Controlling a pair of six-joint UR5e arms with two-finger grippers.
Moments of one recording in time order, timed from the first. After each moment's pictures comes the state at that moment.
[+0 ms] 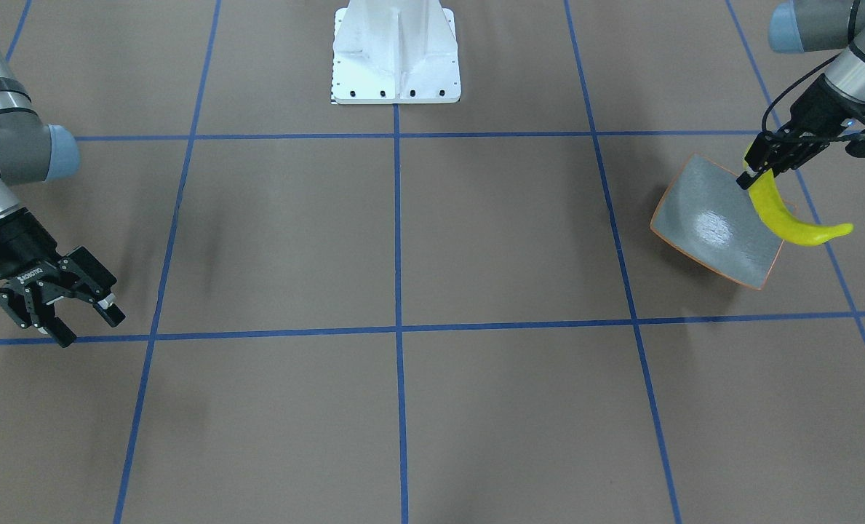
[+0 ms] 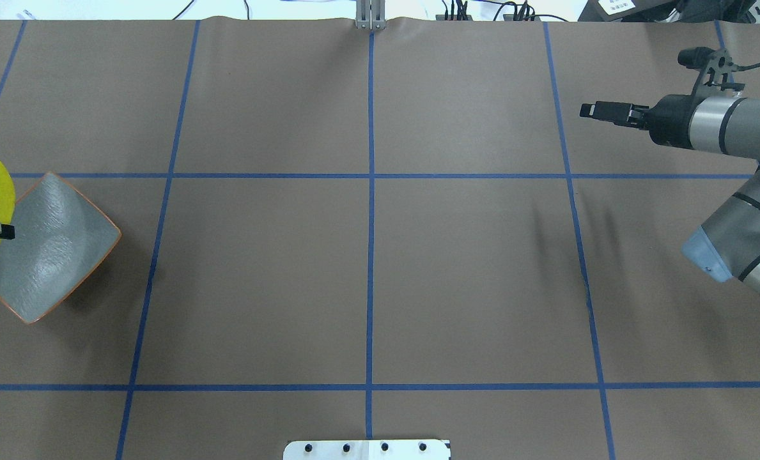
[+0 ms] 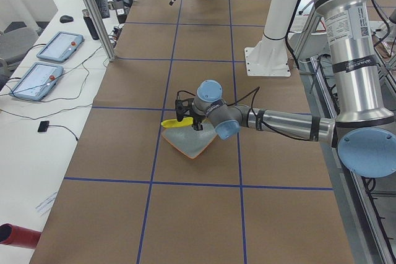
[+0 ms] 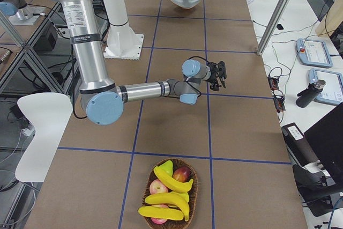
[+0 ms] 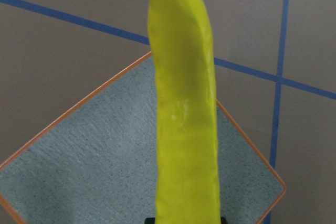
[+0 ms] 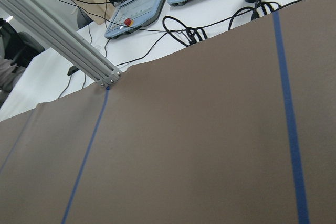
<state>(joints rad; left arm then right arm) -1.03 -1.33 -1.87 -2.36 -2.22 -1.14 0.96 -1.37 1.44 -0.29 1.88 1.18</state>
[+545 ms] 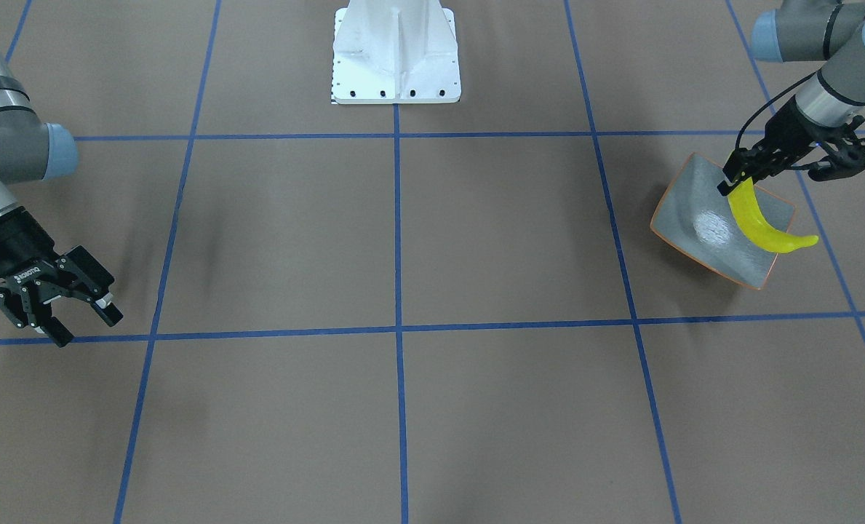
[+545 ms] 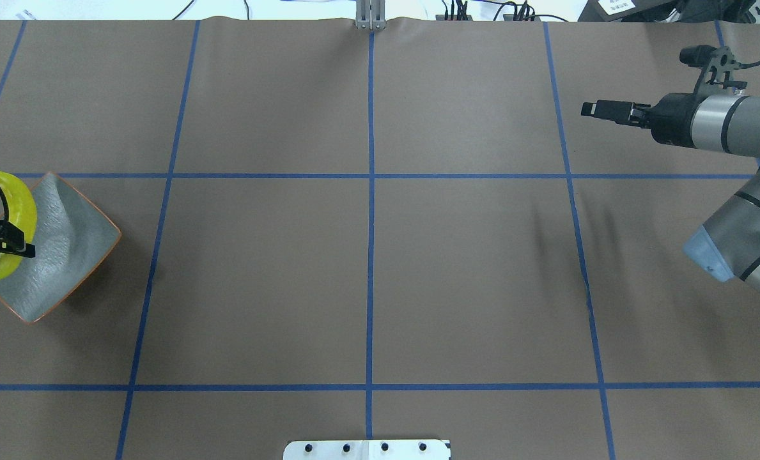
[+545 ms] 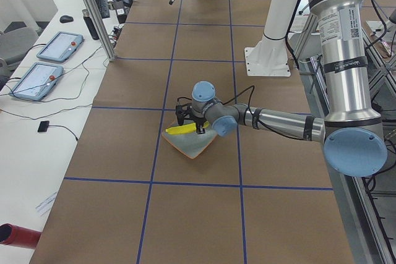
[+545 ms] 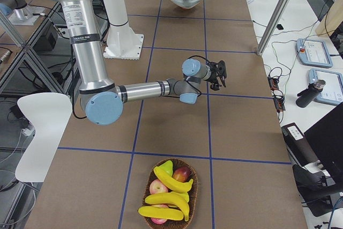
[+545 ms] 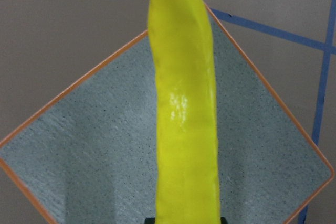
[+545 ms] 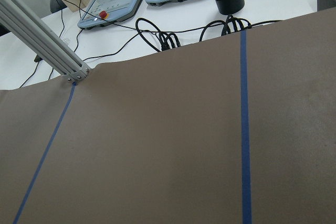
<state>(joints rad) -0.97 -1.38 -1.82 -2.25 -2.22 -1.13 0.97 -1.37 1.45 -0.30 1.88 1.18</state>
